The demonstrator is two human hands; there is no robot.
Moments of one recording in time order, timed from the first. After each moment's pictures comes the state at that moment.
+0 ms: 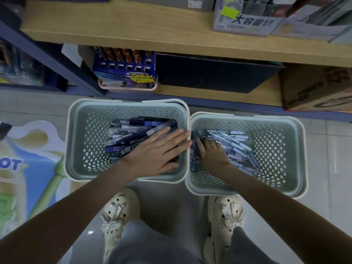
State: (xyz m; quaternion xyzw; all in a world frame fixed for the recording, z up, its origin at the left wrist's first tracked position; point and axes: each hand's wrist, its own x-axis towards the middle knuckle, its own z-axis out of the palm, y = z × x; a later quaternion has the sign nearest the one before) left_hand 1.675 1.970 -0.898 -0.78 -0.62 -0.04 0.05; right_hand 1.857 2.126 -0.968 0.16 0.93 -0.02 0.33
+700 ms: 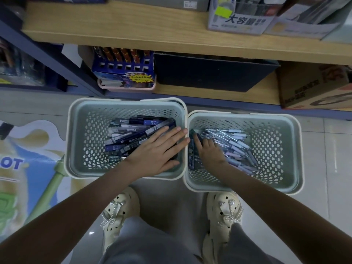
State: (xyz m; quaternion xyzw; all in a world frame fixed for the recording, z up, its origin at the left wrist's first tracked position) left_hand 1.685 1.970 -0.899 -0.76 -0.65 -0.07 0.03; right_hand 1.847 2.121 -0.956 0.19 0.92 -0.03 0.35
